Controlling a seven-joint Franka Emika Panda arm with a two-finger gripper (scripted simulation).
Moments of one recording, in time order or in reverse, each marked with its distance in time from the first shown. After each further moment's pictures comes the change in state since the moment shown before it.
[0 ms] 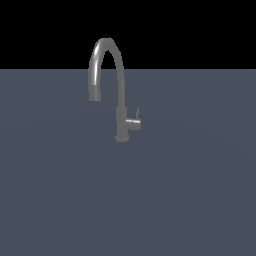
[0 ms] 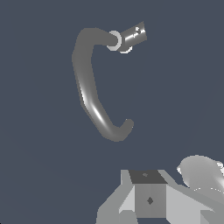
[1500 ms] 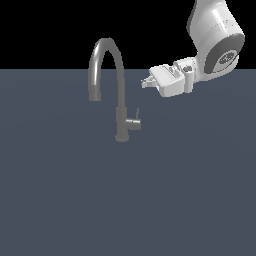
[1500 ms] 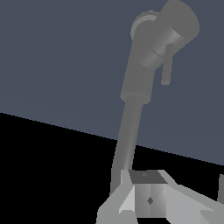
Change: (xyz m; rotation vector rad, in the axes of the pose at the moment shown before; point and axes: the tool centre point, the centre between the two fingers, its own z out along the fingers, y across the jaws) arm 0.219 0.018 0.107 0.631 -0.522 0.627
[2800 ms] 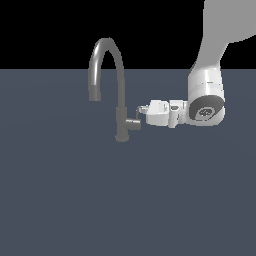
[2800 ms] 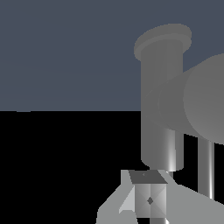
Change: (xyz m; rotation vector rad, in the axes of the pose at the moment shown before) arm 0.098 0.000 0.035 0.267 -0.223 0.268
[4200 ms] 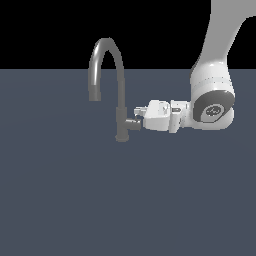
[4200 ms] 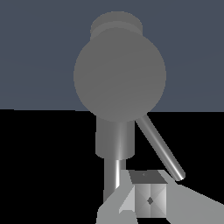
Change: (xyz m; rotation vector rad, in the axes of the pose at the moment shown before) arm -0.011 0.054 0.000 0.008 0.002 -0.018
